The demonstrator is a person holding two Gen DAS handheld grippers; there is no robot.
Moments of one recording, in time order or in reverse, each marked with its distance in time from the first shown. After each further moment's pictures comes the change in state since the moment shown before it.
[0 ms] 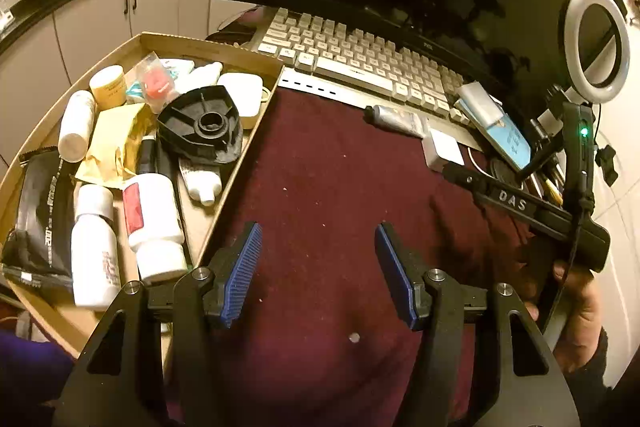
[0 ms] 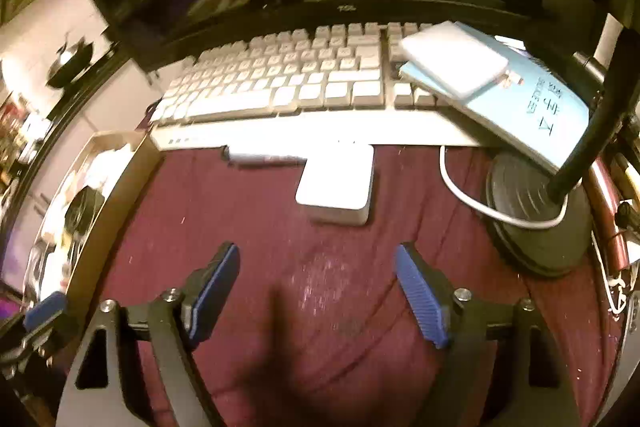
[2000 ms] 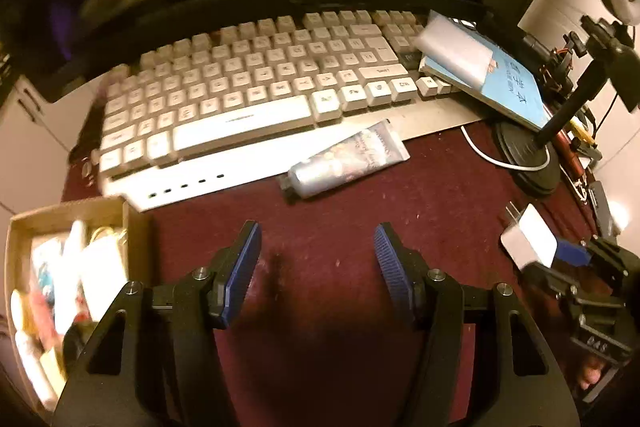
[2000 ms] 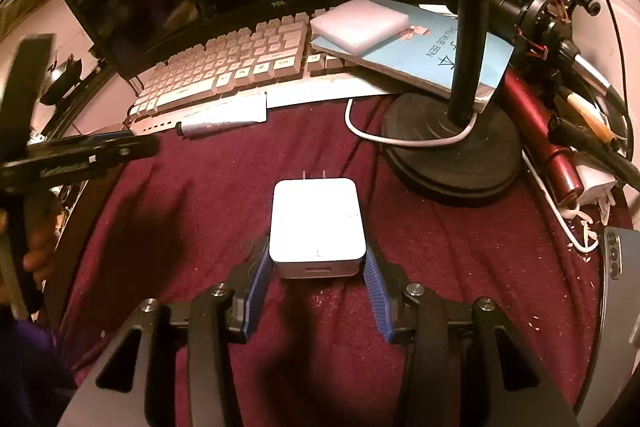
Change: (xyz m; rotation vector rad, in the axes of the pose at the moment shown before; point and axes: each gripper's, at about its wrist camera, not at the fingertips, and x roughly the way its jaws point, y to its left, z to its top) left arm 0.127 -0.088 0.098 0.466 0.174 -0.026; right arm -0.034 -0.063 -0.052 0.061 -0.008 -0.009
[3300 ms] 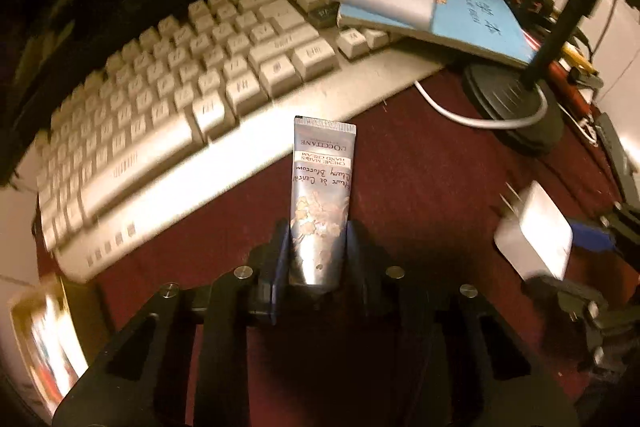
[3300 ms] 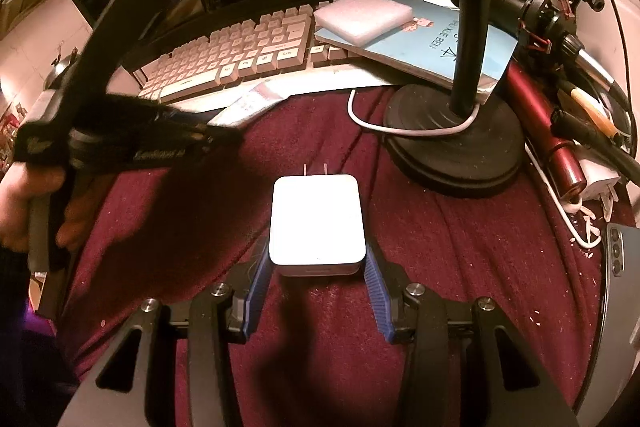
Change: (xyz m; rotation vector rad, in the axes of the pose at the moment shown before) left arm 0.043 -0.057 0.020 0.225 0.118 -0.011; right arm -0.003 -0.002 -0.005 -0.009 0.021 0.013
